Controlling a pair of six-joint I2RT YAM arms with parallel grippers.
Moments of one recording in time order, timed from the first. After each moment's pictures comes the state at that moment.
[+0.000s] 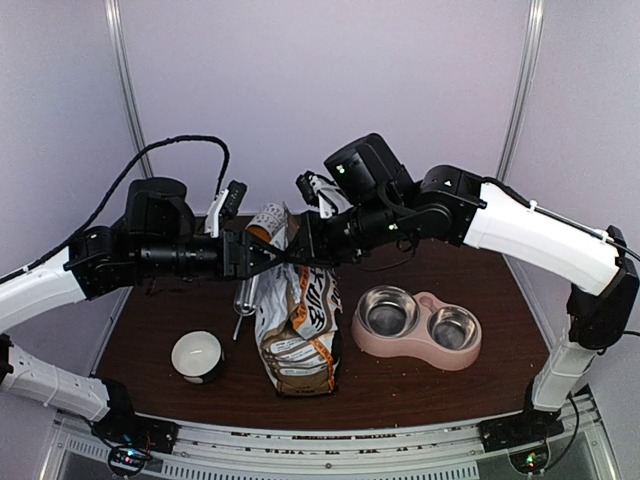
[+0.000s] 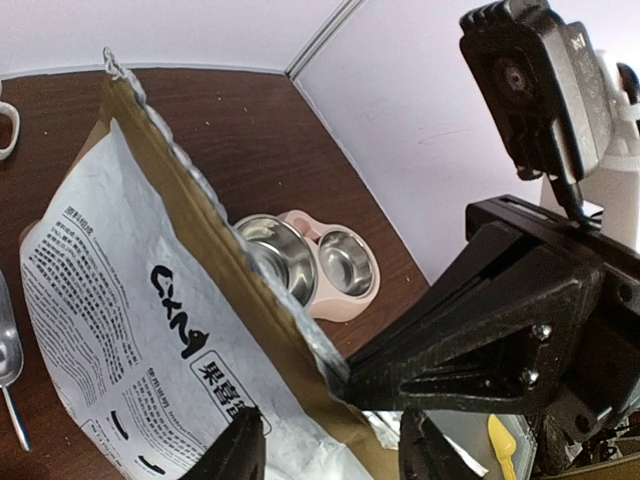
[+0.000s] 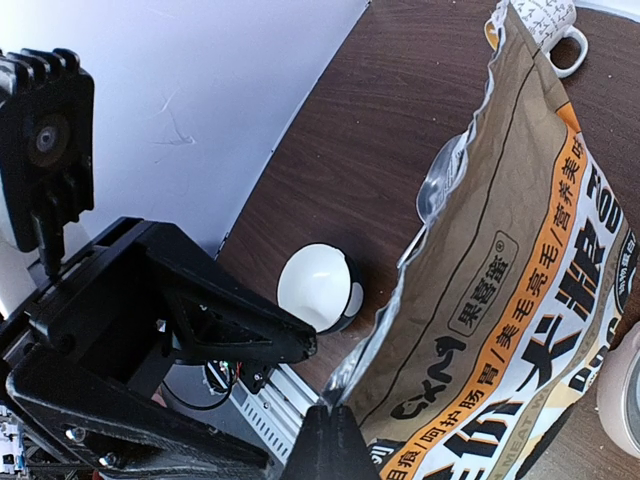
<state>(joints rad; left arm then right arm) -0.94 1.11 1.10 -0.37 0.16 -0.68 1.11 1.74 1.86 -0.74 -0.04 0.74</state>
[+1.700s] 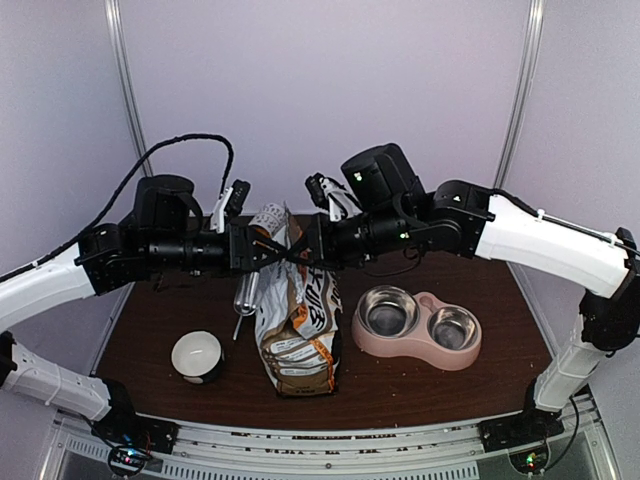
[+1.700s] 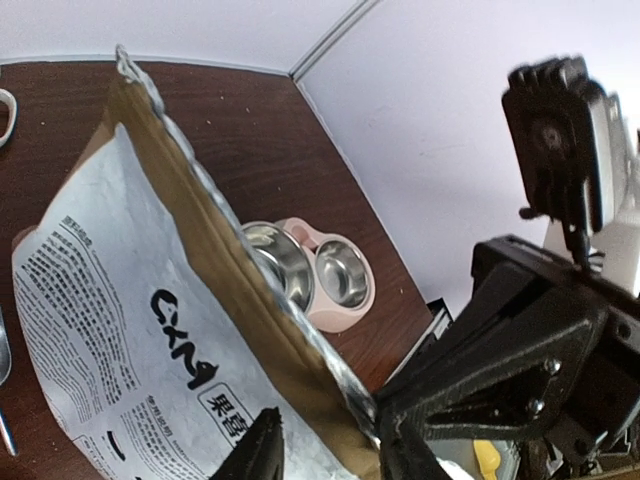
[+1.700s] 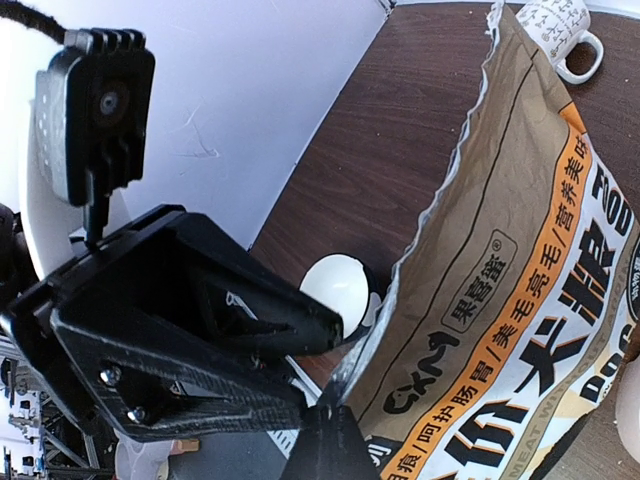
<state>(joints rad) -0.91 1.15 1.10 -0.33 0.20 -0.73 1.10 1.65 1.69 -0.56 -0.10 0.76</state>
